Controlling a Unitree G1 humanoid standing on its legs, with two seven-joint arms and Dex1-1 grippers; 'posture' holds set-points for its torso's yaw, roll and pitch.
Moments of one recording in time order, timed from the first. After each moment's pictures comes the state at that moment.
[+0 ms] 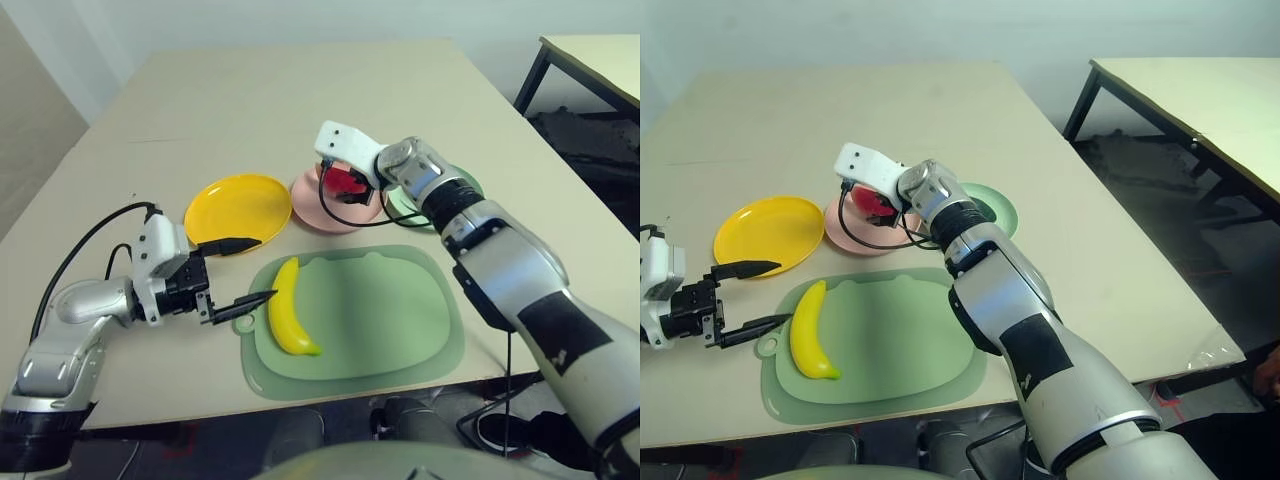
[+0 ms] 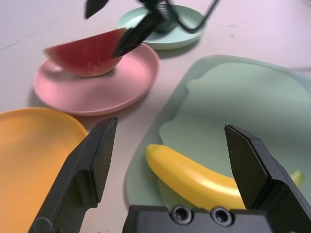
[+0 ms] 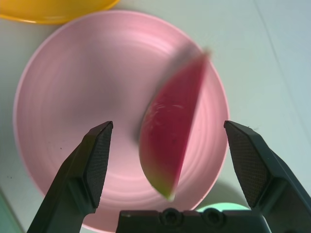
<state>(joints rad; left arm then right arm) 0.04 0.80 0.23 -0.23 -0.55 0.26 -1.01 -1.31 -0.07 0.45 1.15 -0.25 0.21 0.75</state>
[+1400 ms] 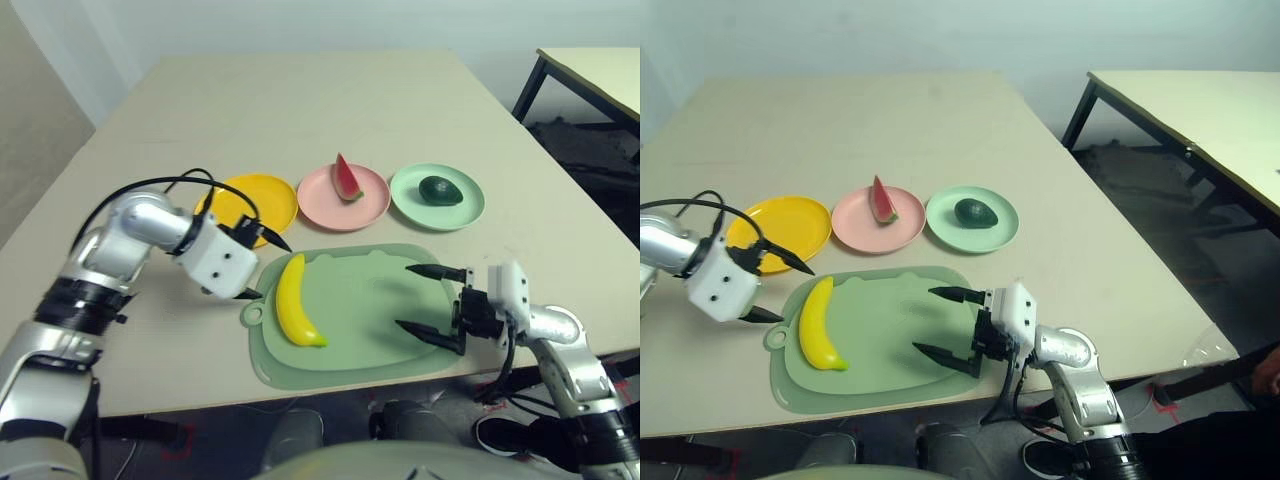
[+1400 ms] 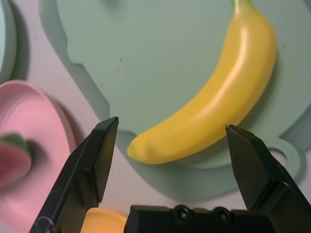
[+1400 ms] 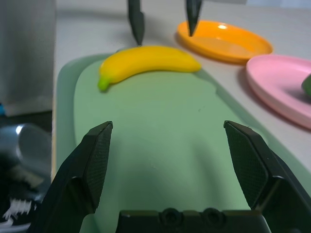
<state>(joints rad) -0.57 0.86 -0.34 0.21 0.00 -0.56 -1.53 0.05 -0.48 0.09 0.02 0.32 -0.30 1.25</state>
